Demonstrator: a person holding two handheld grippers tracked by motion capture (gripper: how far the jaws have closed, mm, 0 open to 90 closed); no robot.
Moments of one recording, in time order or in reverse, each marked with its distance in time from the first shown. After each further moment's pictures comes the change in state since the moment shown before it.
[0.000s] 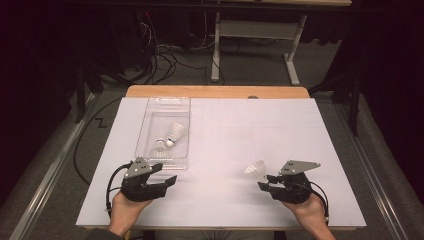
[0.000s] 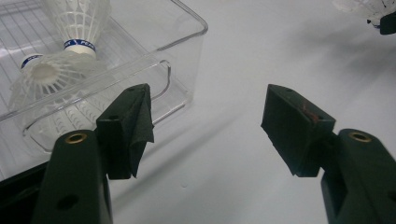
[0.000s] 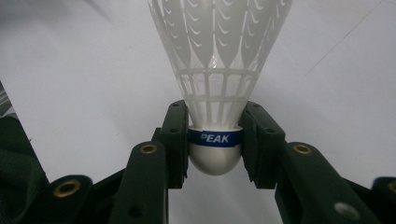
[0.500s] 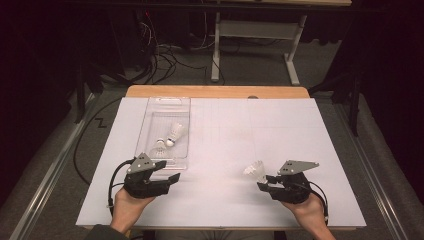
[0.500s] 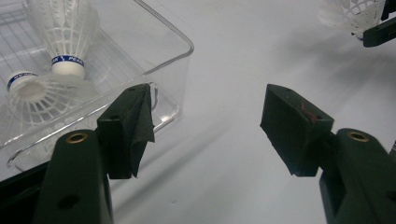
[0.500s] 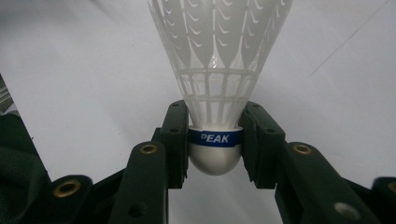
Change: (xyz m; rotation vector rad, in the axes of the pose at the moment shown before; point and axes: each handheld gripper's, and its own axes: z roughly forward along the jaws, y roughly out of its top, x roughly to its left) left arm -0.005 0.015 0.002 0.005 -0.025 0.013; right arm 0.001 0.001 0.001 0.010 0.007 -0.007
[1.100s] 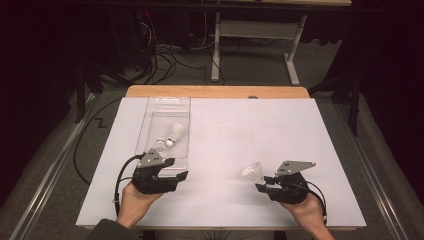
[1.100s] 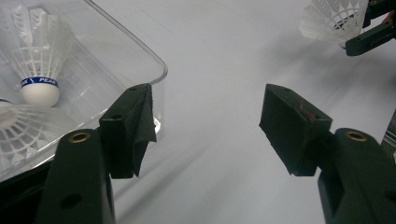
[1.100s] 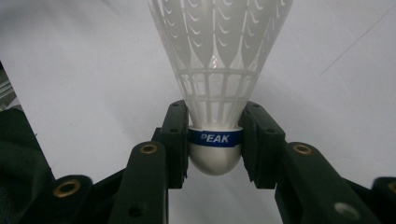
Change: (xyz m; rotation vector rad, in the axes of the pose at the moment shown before) left arm -0.009 0.019 0.011 0.033 -0.040 0.026; right arm 0.003 0.002 0.004 0.020 0.014 -0.012
